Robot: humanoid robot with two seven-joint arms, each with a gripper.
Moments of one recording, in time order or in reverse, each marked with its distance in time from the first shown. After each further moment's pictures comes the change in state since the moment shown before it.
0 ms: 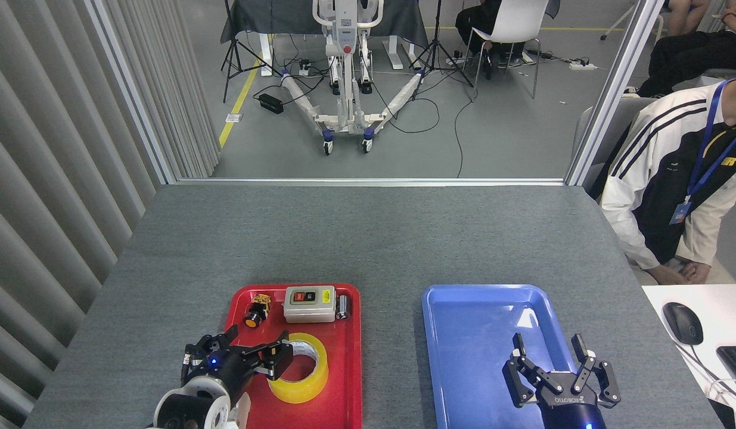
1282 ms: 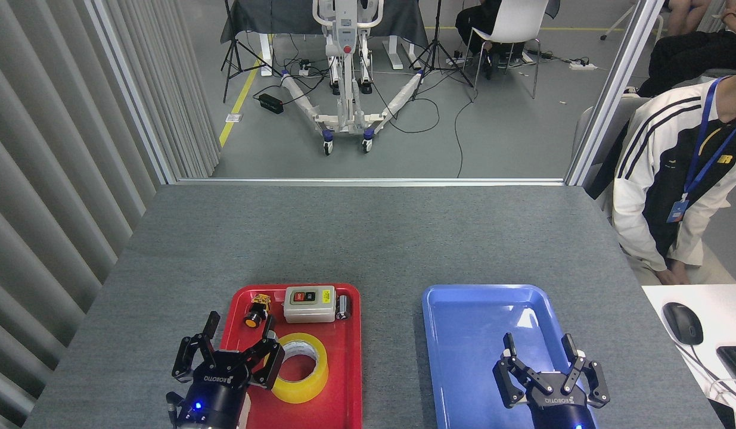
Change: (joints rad) left arm 0.171 -0.035 0.009 -0.043 -0.038 0.025 0.790; right arm -0.002 0.024 0.016 0.009 0.006 -0.005 -0.018
